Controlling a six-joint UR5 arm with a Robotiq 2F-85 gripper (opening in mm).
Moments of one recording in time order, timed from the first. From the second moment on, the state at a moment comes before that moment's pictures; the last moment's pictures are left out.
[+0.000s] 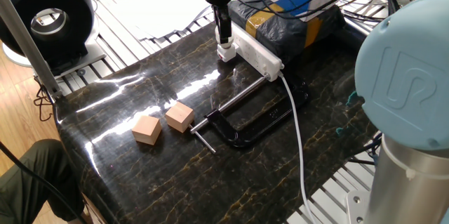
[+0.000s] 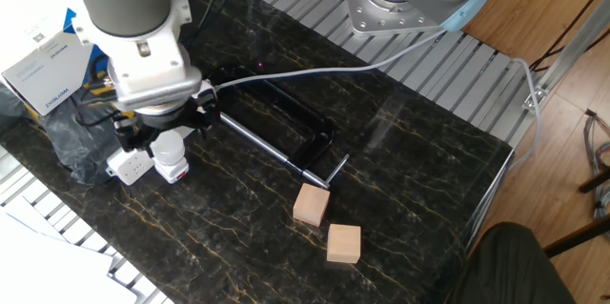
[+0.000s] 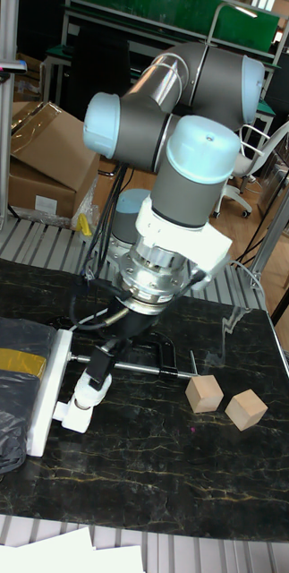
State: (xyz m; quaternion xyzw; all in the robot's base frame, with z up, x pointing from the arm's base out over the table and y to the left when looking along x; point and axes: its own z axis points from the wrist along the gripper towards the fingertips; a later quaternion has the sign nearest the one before) arm 0.630 -0.022 0.125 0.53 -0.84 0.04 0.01
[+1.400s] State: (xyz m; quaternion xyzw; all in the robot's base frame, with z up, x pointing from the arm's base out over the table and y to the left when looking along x) arm 0.648 -0.035 0.117 0.67 -0.74 0.06 0.02
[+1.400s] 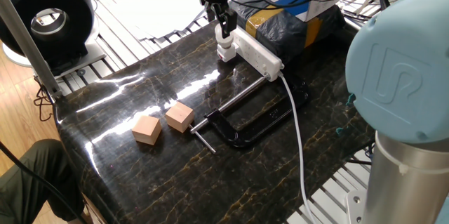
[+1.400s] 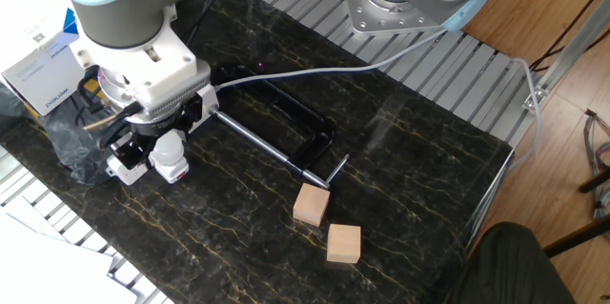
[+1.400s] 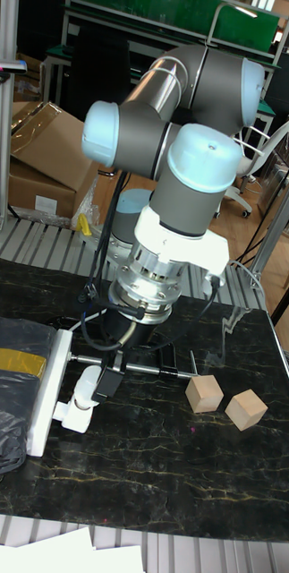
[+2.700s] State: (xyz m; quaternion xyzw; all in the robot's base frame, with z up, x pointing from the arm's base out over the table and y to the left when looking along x) arm 0.636 -0.023 0.116 0.58 -0.81 0.03 0.04
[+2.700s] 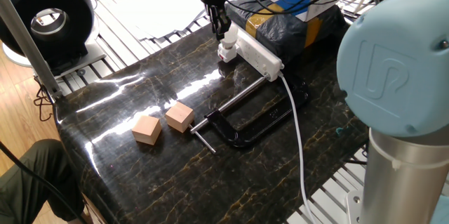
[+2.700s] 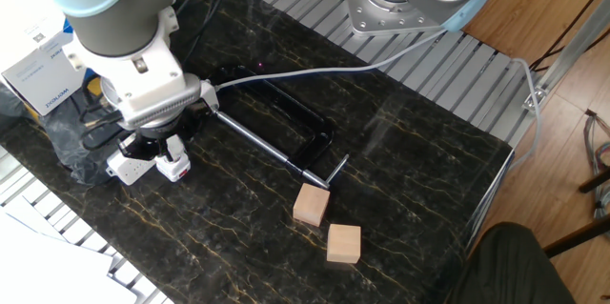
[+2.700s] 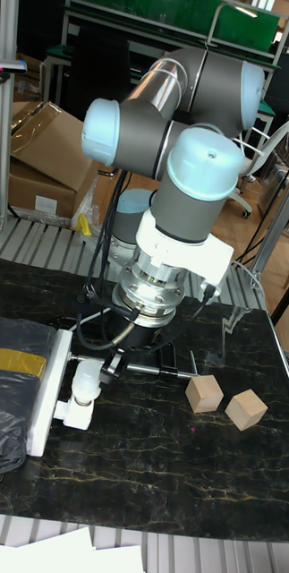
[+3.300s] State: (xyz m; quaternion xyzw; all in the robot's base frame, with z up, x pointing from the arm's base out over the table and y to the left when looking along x) arm 0.641 -0.020 0.124 0.64 -0.77 0.01 0.04
